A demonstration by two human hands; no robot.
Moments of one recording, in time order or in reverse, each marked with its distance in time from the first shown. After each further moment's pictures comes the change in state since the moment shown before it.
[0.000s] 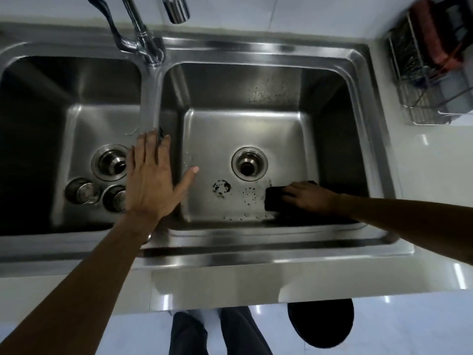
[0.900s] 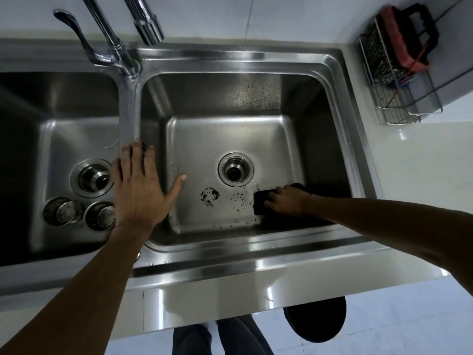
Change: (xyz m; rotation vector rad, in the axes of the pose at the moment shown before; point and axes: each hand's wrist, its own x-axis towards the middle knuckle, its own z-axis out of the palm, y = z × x) left_hand 0.016 0.004 0.015 0.040 0.043 -0.009; right_hand 0.022 -0.009 -0.018 0.016 -0.216 0.076
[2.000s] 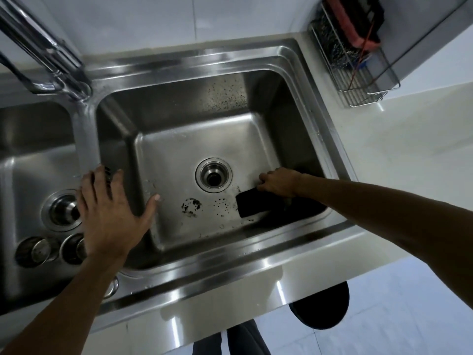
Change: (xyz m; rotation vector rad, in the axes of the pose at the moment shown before) left_hand 0.005 -0.008 0.017 0.004 0.060 0.066; right_hand -0.016 0.048 0.001 0.152 -0.059 0.109
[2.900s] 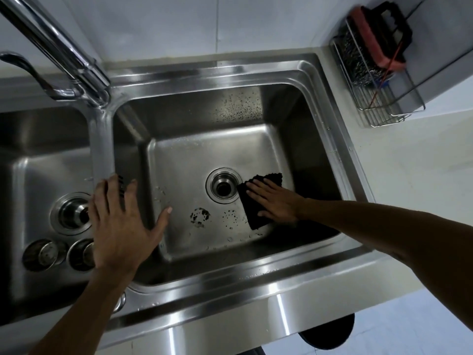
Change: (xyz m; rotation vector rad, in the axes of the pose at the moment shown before) left_hand -0.001 -0.002 0.005 0.043 0.027 -0.007; right_hand 0.033 -0.018 0.033 0.080 0.281 -0.005
